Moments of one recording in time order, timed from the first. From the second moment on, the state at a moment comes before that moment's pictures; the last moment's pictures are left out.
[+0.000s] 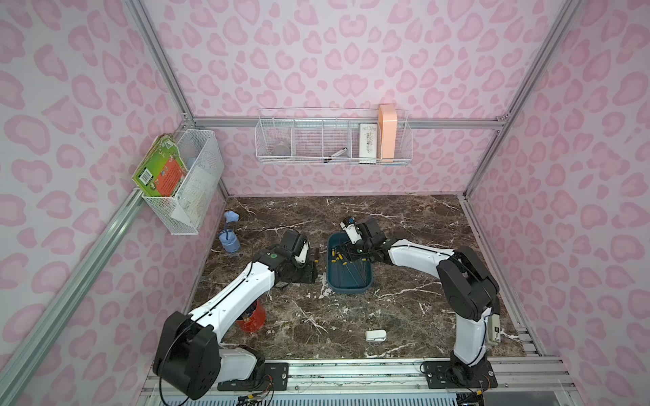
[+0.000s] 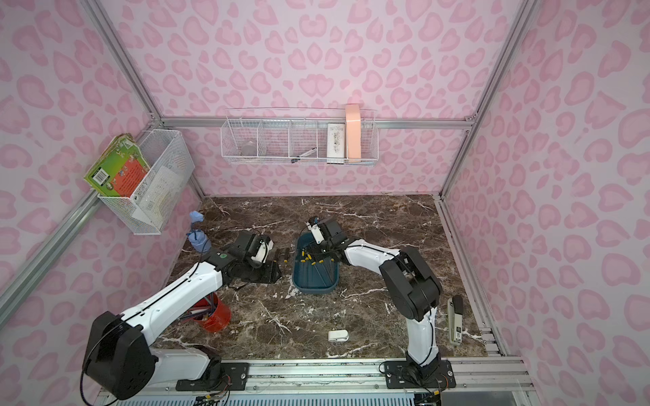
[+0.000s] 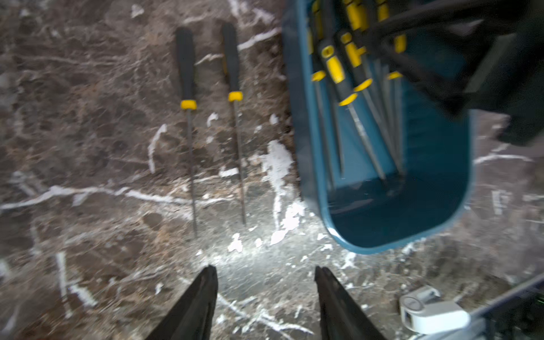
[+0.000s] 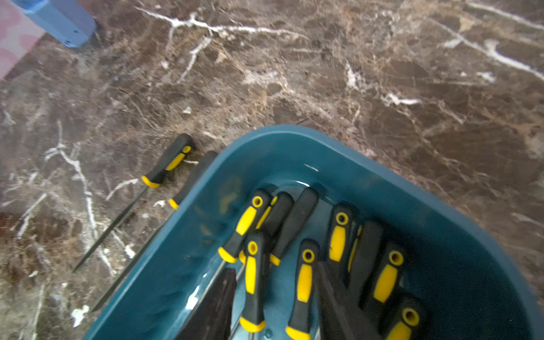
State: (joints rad) left arm -0.43 1.27 0.92 -0.66 0.20 -0.37; right arm 0.69 1.97 1.29 -0.12 -0.14 0.13
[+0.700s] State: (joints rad) left arm -0.41 1.01 0.73 -0.35 0.34 -0.44; right arm 0.72 2.10 1.41 -0.20 -0.12 0.12
